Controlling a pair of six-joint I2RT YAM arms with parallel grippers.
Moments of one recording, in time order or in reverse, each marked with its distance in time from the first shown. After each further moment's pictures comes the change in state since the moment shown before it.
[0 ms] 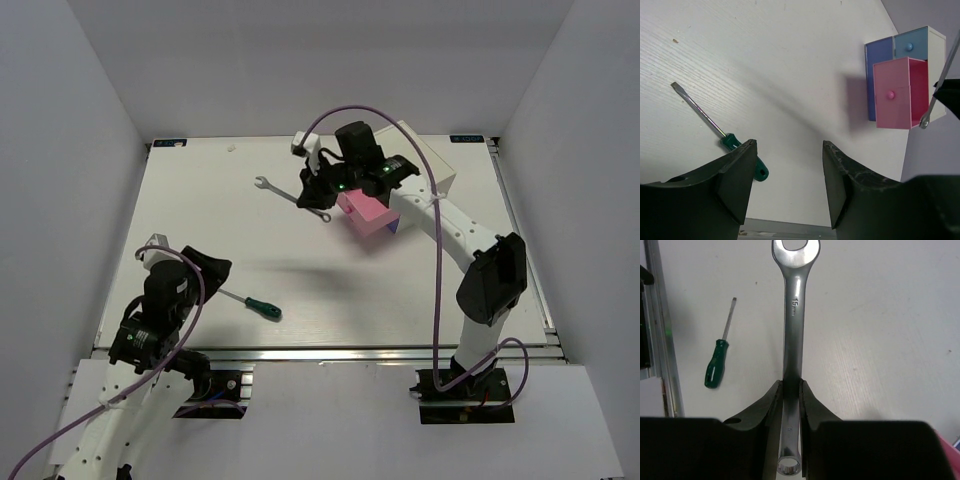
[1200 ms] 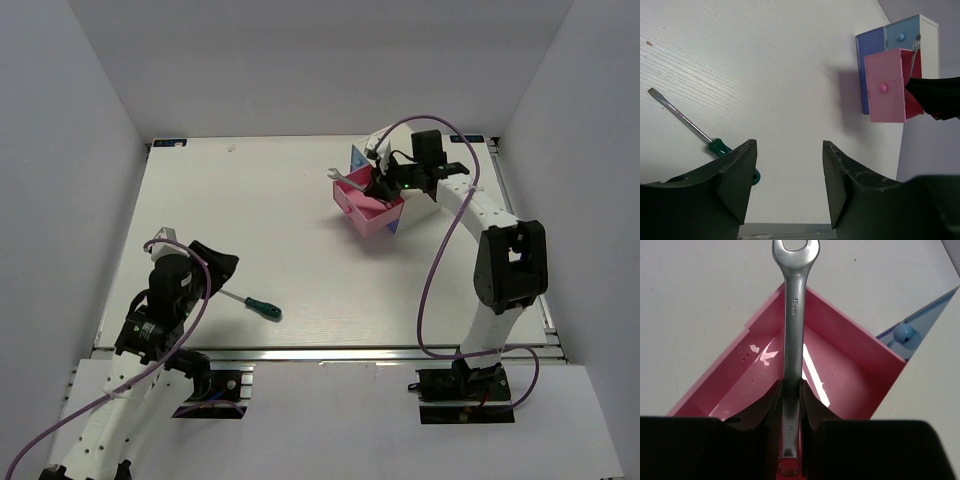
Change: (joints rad) left arm 0.000 0.052 -0.029 0.101 0.058 0.019; right arm -0.424 -0.001 -0.293 0.185 -0.171 -0.372
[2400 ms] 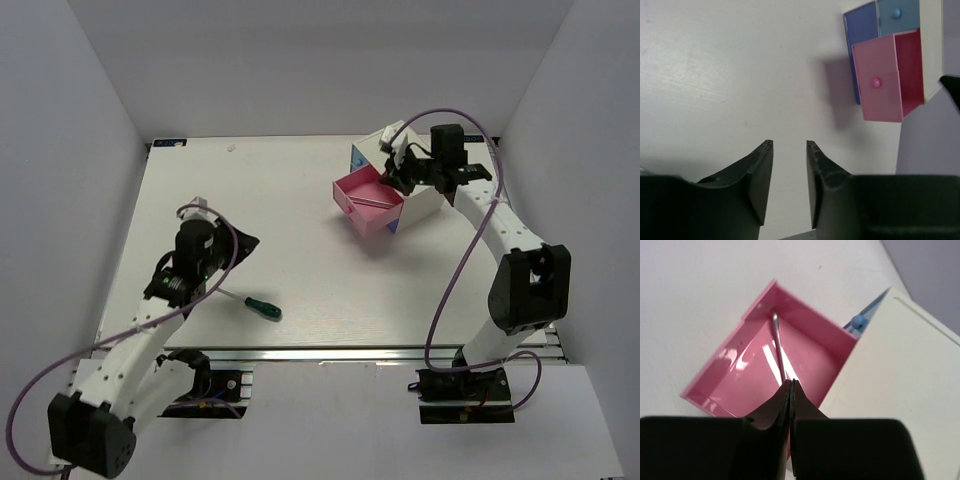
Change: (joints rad) left arm 0.000 0.322 0.016 0.282 0.134 0.063; right arm -0.034 -0.151 -0.056 -0.045 0.073 -0.089
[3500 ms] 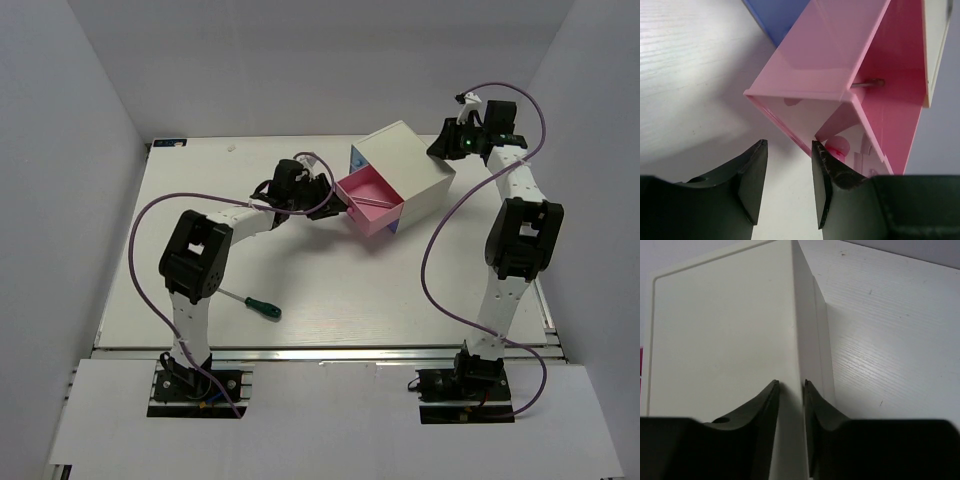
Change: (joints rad) left arm -0.170 1.198 0.692 0.475 0.456 0.104; right arm -0.332 0.455 0.493 -0.043 0.023 0.641
